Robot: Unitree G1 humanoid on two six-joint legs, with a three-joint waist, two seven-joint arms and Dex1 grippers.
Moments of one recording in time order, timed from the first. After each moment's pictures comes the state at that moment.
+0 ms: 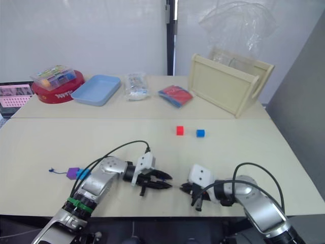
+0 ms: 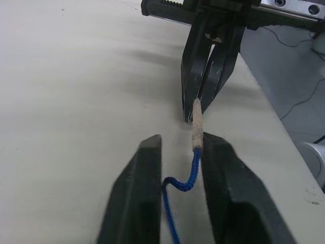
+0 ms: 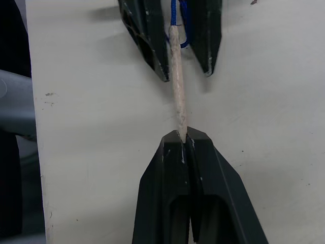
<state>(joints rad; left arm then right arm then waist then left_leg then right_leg) -0.51 0.36 -0.34 0.19 -0.20 0.22 -1.27 -0.14 -0.75 0.22 -0.42 0.21 0.52 0.96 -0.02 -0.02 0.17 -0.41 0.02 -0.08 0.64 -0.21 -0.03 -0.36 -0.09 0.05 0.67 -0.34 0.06</state>
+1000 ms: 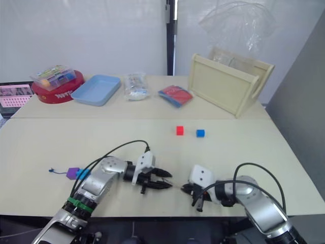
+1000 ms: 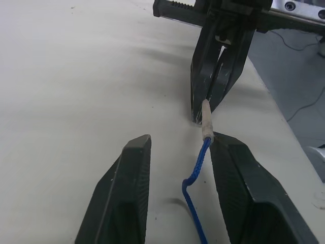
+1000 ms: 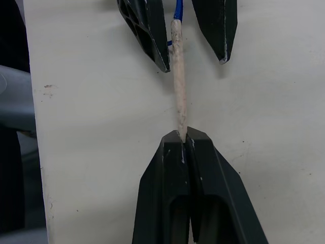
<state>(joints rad) -0.51 0.36 -0.33 0.18 -0.21 0.25 -1.24 -0.14 -0.76 0.22 -0.43 0.21 0.52 0.96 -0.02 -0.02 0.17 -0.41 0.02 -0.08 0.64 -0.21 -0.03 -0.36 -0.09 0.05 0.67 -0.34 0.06</state>
